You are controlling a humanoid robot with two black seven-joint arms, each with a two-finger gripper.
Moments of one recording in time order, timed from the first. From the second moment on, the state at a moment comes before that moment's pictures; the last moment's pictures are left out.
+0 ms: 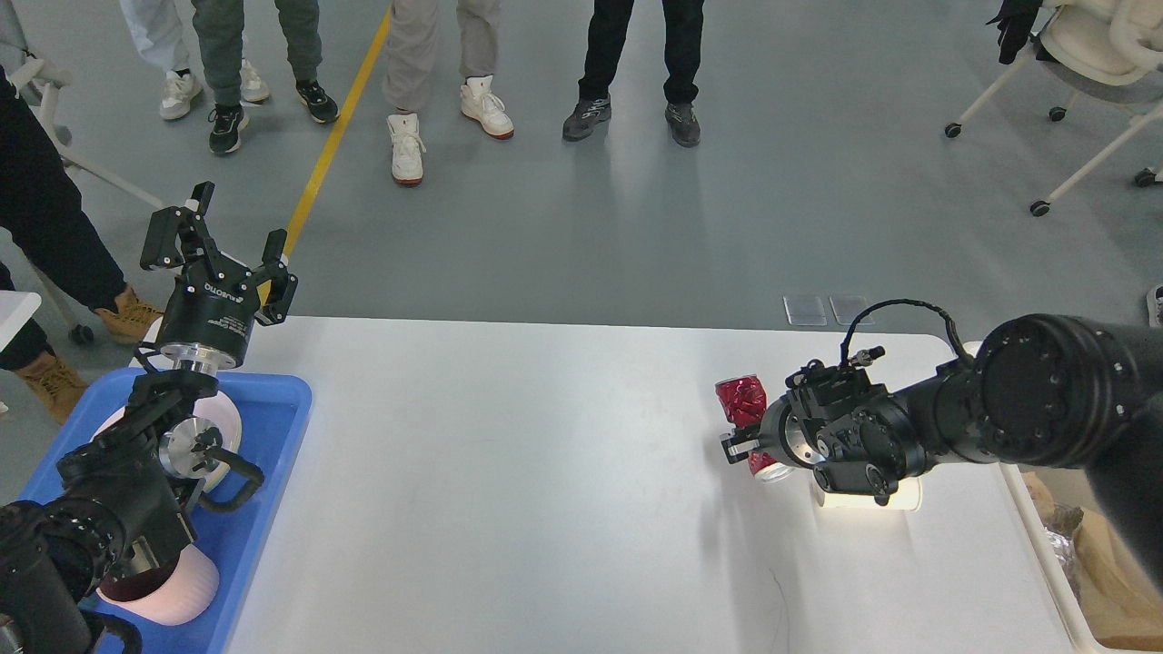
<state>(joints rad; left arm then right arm) -0.81 0.21 -0.43 -0.15 -0.09 -0.57 -0.80 1.36 0.02 -1.24 0.95 -0.44 -0.12 -0.01</state>
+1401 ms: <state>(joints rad) -0.81 0.21 -0.43 -0.15 -0.09 -0.57 -0.80 1.48 -0.64 -1.08 0.71 -0.39 0.14 0.03</state>
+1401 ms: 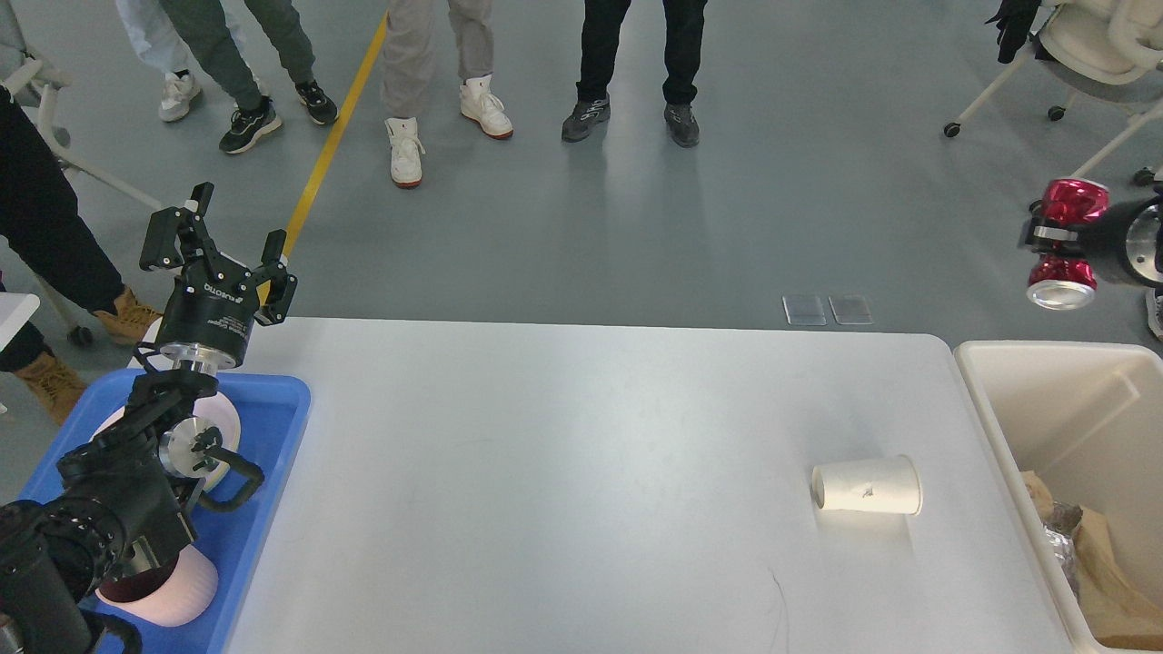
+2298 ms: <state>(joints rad) -0.81 0.21 -0.43 -0.15 -0.09 -0.57 -0.80 0.98 -0.64 -0.98 0.49 -0.20 0.04 0.03</state>
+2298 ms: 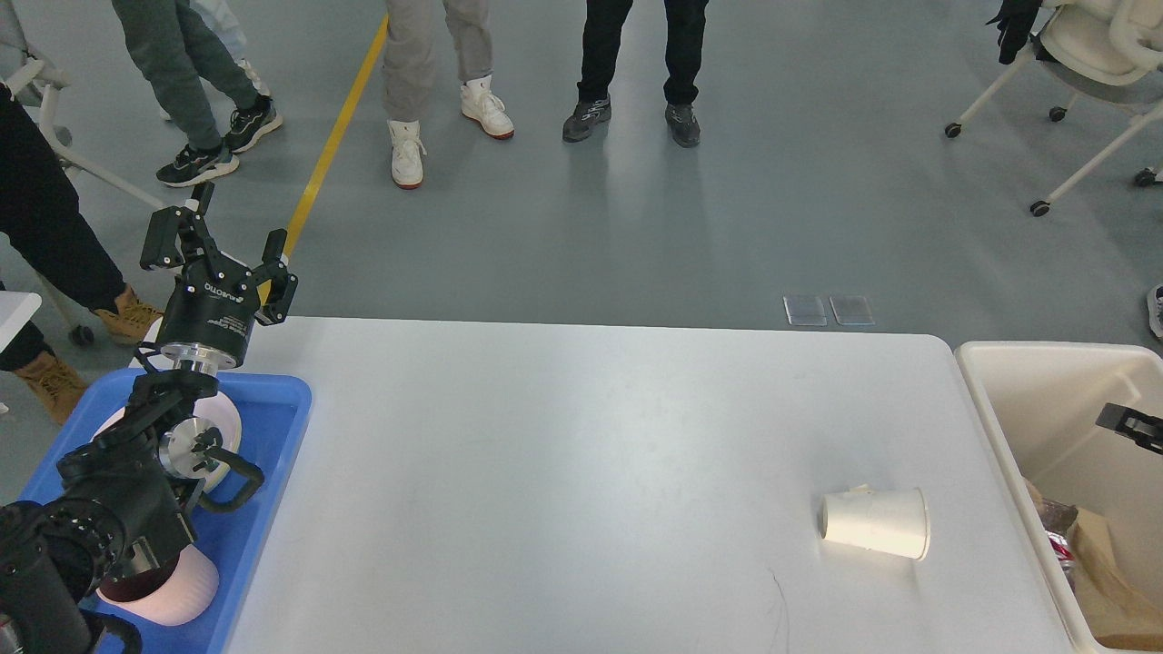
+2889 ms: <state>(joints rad) -0.81 0.21 -0.43 -0.15 -0.09 -0.57 -0.80 1.51 -0.64 -1.08 0.81 -0.15 0.54 0.03</state>
